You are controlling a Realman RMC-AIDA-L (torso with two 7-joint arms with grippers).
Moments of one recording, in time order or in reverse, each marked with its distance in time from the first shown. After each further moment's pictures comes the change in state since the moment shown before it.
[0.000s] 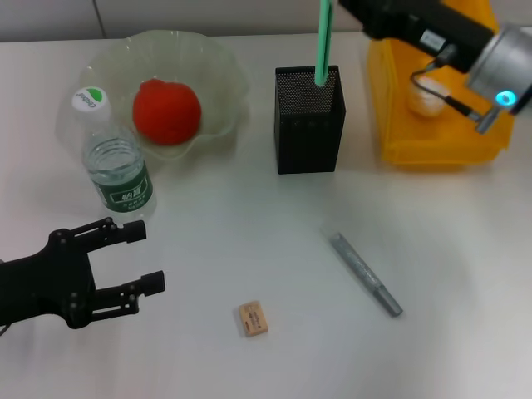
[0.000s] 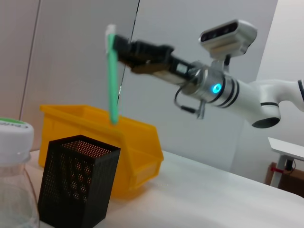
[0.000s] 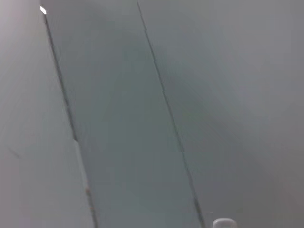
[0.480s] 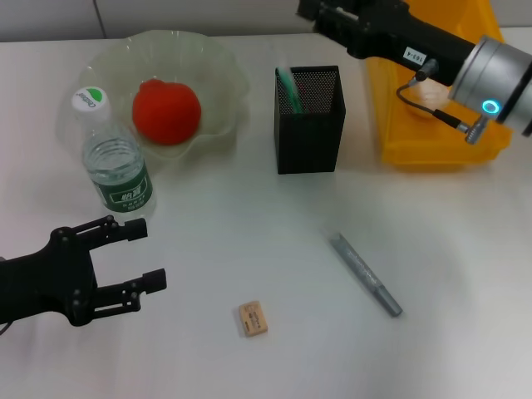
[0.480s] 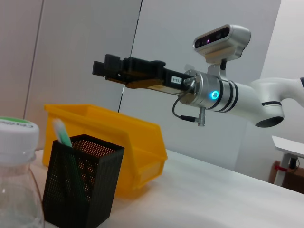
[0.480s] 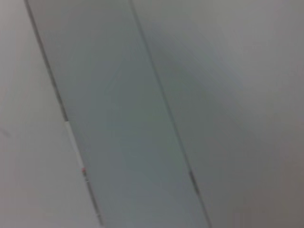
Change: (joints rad) left arm -0.004 -0.002 0.002 0.000 -0.001 -0.011 0.003; right arm -0.003 -0.005 -0.077 -0.014 -0.005 0.050 0.065
